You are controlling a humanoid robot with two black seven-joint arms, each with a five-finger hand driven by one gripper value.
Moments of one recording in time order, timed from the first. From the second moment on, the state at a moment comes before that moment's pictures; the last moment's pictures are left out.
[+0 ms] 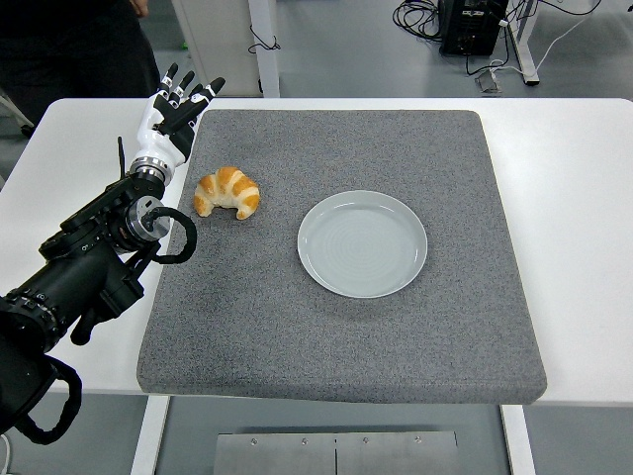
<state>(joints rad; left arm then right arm) -0.93 0.05 -0.72 -0.42 0.05 -0.03 -0.38 -0.10 0.00 0.01 0.15 -0.10 0.02 0.41</state>
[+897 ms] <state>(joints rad) -1.06 0.21 -0.48 -0.42 0.07 -0.09 -0.35 -0.11 0.00 0.01 0.15 -0.10 0.02 0.41</state>
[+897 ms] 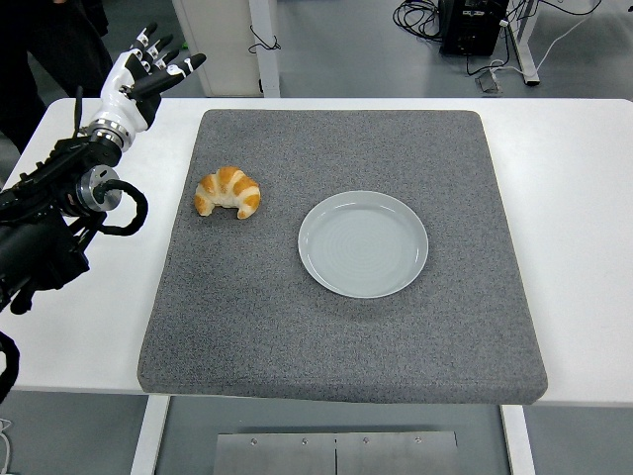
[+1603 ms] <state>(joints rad) -1.23 0.47 -0.18 -0.57 0.22 -0.21 -0.31 -0.10 0.00 0.01 0.15 -0.10 0.02 0.41</state>
